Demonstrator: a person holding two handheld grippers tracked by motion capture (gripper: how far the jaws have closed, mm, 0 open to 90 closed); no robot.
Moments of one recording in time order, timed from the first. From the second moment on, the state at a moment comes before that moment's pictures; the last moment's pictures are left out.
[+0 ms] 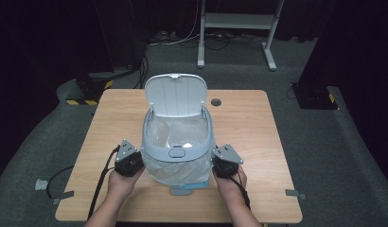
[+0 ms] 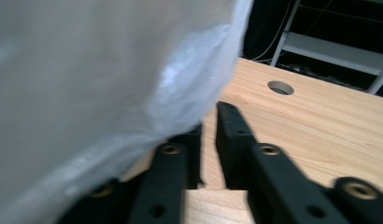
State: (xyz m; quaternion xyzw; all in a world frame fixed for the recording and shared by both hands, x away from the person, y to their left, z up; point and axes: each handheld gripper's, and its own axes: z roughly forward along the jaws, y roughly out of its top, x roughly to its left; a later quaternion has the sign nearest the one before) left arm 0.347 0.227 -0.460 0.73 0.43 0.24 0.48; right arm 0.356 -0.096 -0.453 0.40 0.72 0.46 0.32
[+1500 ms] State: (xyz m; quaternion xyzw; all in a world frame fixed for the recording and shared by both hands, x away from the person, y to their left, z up) left arm 0.374 0.251 -0.334 0.64 0.42 0.34 0.55; right arm 0.374 -0.104 -0.328 0.37 0.65 0.54 0.40
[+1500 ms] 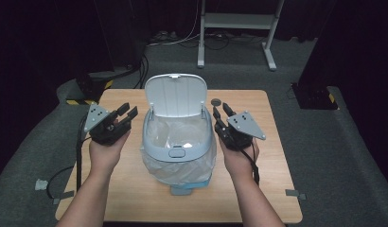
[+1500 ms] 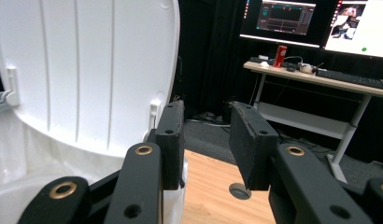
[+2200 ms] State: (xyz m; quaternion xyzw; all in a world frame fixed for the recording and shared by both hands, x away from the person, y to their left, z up) left arm 0.410 0.229 -0.310 0.63 0.43 0.34 0.56; right arm 0.426 -0.086 -0.312 0.39 0.65 0.52 0.40
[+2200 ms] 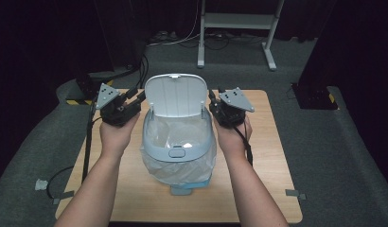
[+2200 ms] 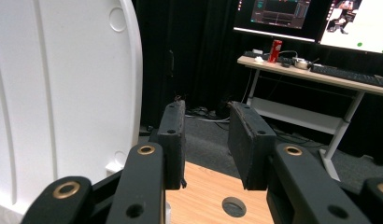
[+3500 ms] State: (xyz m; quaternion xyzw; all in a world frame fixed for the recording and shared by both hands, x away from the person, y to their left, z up) left arm 0.361 0.221 -0.322 0.62 0.40 0.34 0.58; right arm 0.370 -0.088 -0.320 0.34 0.65 0.54 0.42
